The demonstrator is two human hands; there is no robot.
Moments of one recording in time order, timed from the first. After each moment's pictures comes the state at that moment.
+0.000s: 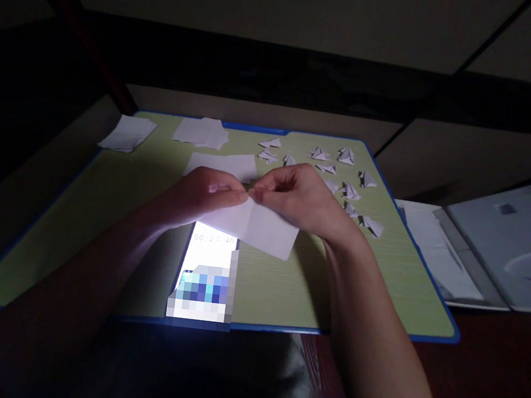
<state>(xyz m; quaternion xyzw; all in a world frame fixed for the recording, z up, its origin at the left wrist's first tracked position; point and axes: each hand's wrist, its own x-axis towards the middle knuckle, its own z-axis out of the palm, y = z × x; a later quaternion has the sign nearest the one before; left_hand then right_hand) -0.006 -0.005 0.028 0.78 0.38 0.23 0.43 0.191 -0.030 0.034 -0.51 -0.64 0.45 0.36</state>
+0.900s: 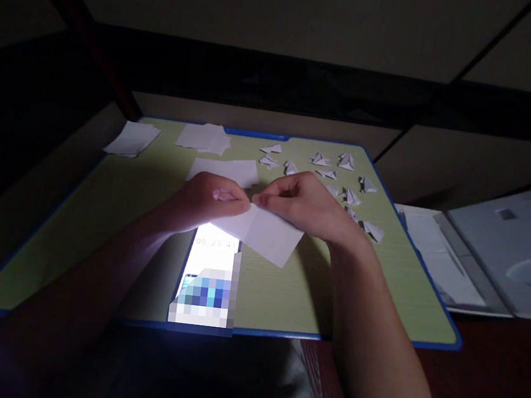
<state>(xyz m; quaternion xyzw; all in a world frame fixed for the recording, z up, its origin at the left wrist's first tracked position) -0.007 -0.006 0.022 0.79 0.36 0.26 0.42 0.200 -0.031 0.035 -0.55 -0.63 0.46 0.30</state>
